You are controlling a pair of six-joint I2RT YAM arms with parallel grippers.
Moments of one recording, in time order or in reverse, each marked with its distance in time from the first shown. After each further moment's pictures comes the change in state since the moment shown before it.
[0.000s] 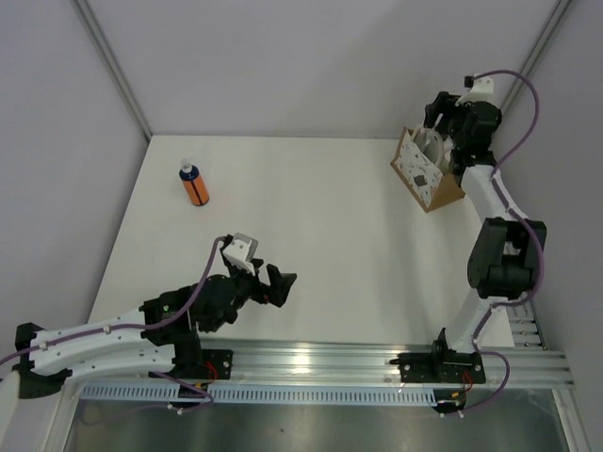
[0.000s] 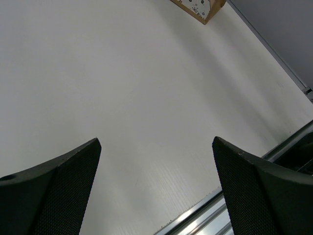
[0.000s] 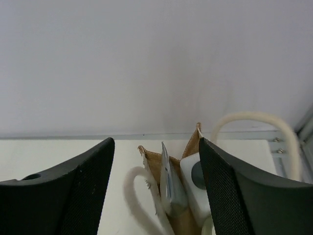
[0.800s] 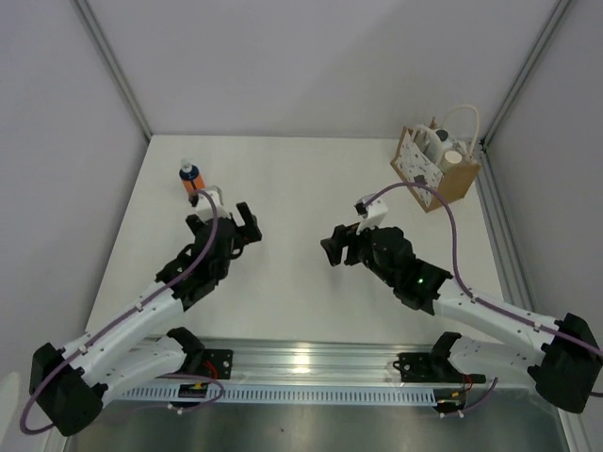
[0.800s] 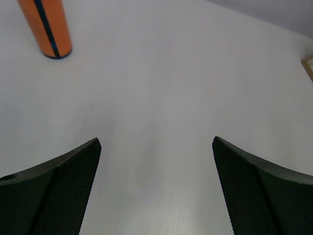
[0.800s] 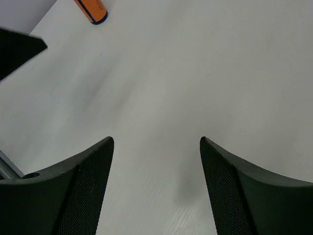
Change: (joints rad) left arm 0.516 0.251 0.058 0.061 -0.028 -0.056; right arm 0.911 -0.838 -0.838 -0.263 0.367 0.245
